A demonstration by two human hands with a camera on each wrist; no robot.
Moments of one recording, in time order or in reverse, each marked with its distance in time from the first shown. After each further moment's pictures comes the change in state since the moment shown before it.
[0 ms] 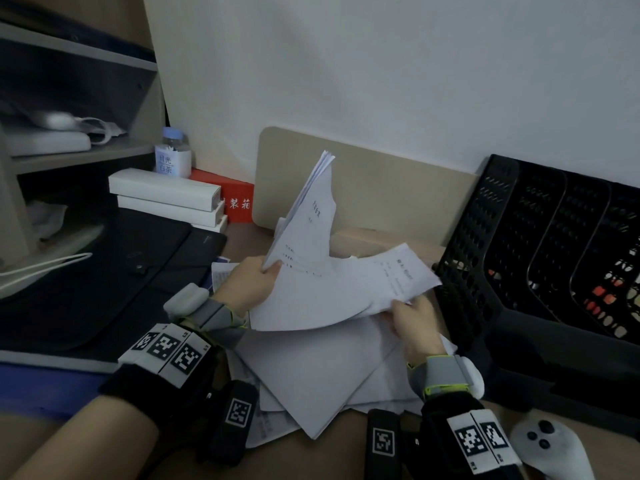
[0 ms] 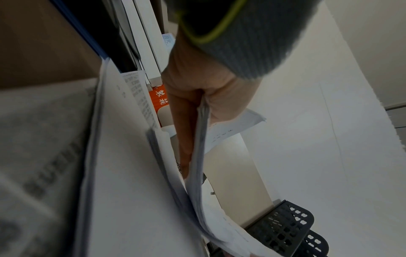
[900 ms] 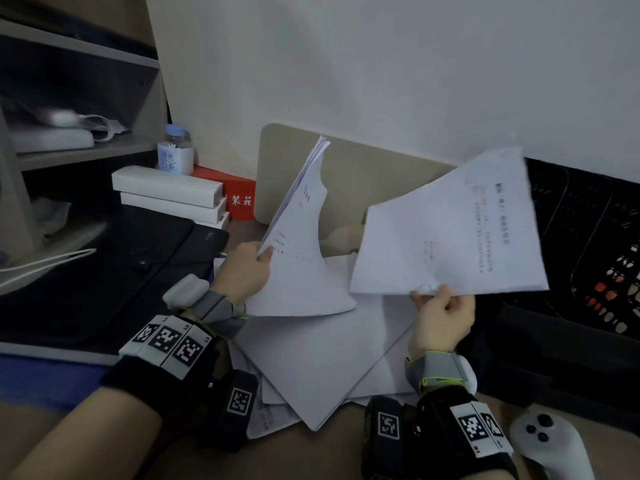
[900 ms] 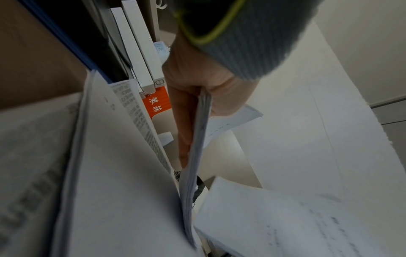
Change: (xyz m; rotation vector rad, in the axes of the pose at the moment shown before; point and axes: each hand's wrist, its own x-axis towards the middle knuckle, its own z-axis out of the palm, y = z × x) left_hand 0.001 0.001 -0.010 0.112 0.129 0.049; right_hand -0.013 -0.013 -0.003 0.521 0.578 -0.215
